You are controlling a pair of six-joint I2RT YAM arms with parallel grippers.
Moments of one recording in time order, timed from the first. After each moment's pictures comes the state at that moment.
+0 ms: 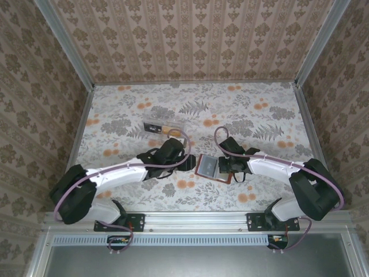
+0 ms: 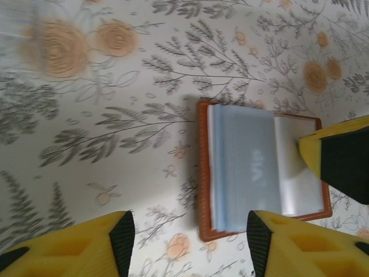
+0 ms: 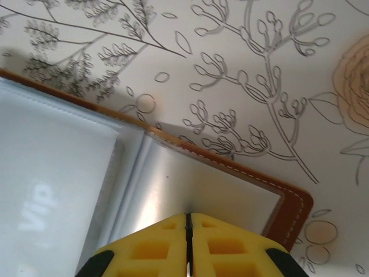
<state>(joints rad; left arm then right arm) -0.94 1.40 0.73 -0.14 0.03 -0.70 0.60 1.42 0.67 -0.40 0.06 0.58</state>
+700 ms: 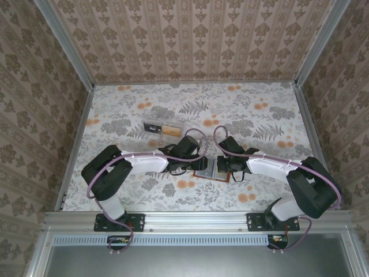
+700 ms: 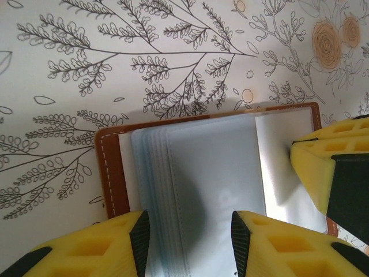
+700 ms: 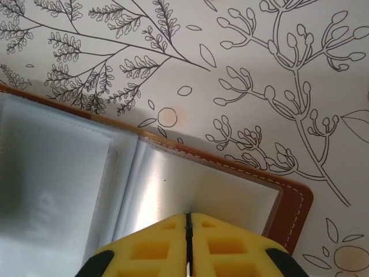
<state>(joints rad) -0.95 1.72 0.87 -0.04 0.17 -0.70 0.59 1.44 0.66 -0.34 0.03 0.58</state>
